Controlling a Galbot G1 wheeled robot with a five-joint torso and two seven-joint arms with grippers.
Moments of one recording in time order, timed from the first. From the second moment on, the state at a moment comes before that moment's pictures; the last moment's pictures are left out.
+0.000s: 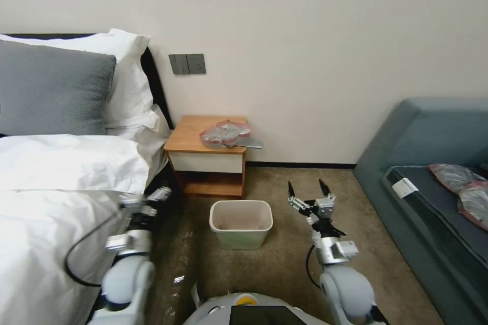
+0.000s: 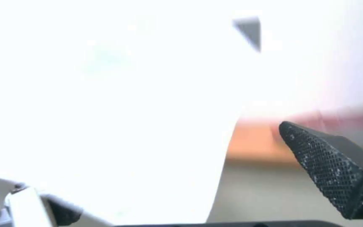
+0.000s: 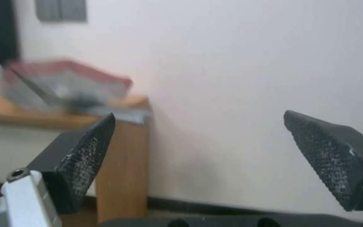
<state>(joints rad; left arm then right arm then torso) 1.59 -1.39 -0.75 -2.18 -0.27 -0.19 -0.07 -1.67 1.47 0.51 2.29 0.00 0.13 -0.02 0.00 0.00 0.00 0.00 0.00</state>
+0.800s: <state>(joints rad) 1.63 -1.38 -0.54 -2.09 -0.23 -0.12 -0.12 -1.33 1.29 0.46 2.01 -0.40 0.30 -0.01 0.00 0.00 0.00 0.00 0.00</state>
